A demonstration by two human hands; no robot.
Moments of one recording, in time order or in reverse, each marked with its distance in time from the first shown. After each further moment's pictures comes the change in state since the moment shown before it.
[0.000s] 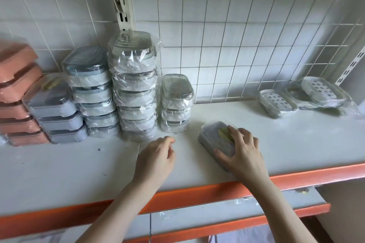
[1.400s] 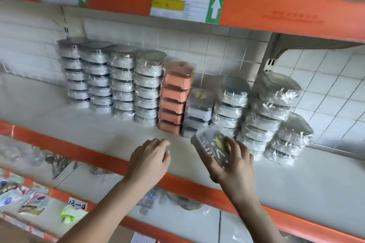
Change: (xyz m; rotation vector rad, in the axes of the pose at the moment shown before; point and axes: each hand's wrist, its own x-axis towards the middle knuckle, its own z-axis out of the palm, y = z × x) left_hand -0.103 -0.185 -0.218 0.304 0.218 -0.177; right_hand -0.102 -0.276 0.070 0.412 0.029 -0.383
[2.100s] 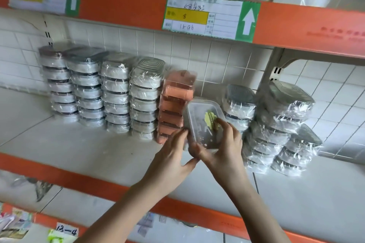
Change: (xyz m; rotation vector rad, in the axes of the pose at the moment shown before) left_hand 0.052 0.007 0.012 -0.525 0.037 0.214; right_hand 0.060 -0.064 0.027 0.158 0.022 -0.076
